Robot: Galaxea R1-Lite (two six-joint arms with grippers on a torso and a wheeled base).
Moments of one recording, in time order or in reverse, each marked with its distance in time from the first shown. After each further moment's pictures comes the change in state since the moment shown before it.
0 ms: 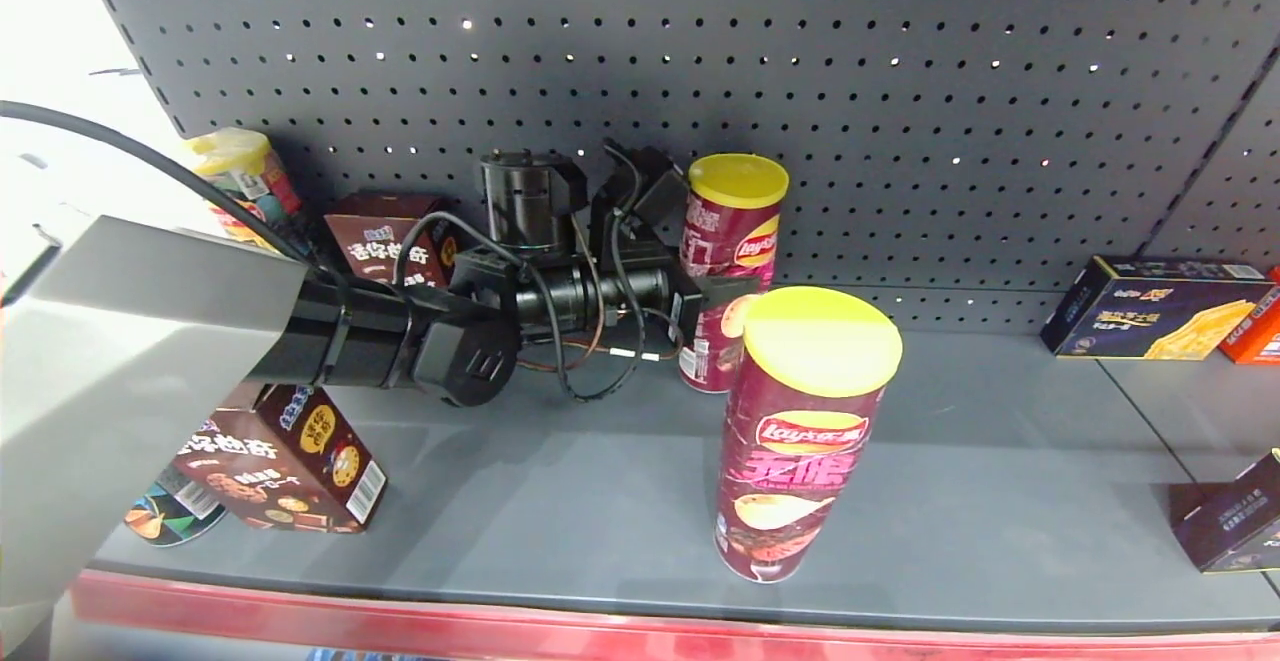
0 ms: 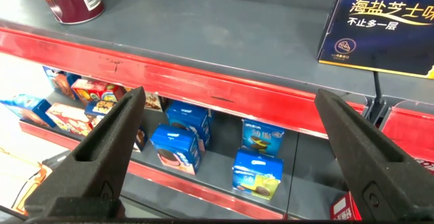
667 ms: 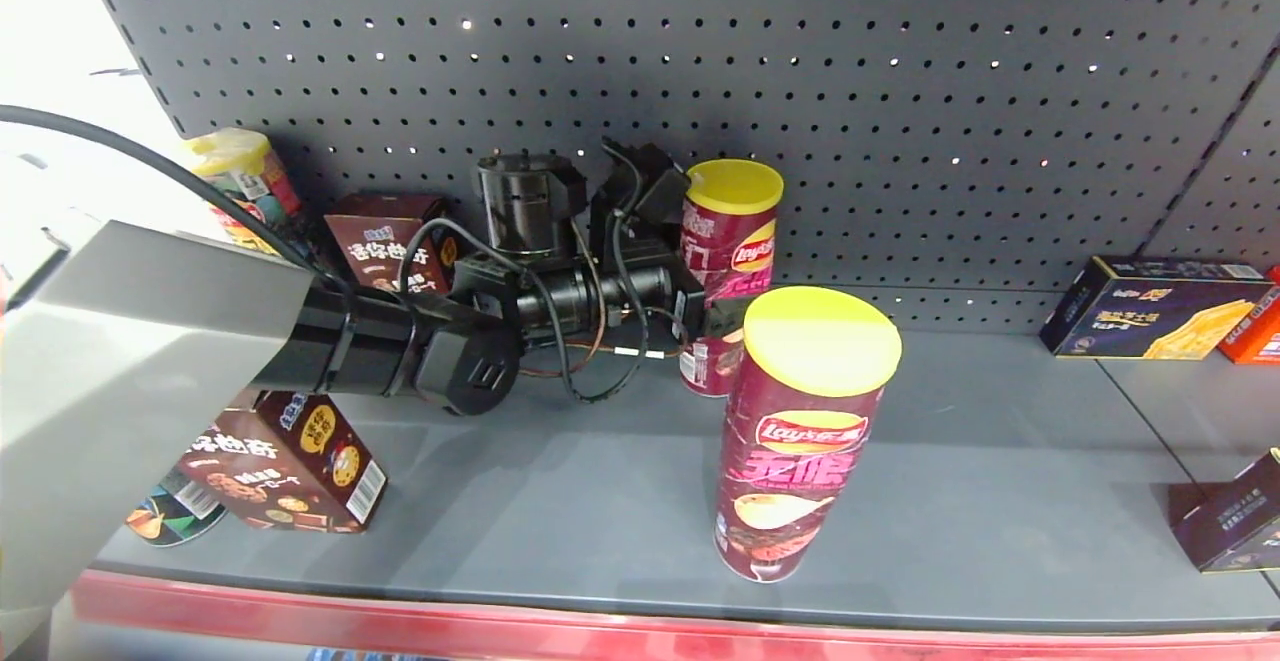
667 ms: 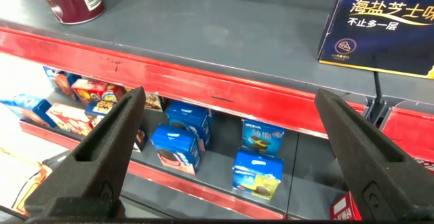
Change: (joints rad) left arm -0.005 -0.005 0.031 -0.068 0.045 -0.001; right arm 0.000 0.000 0.000 0.000 0.000 0.001
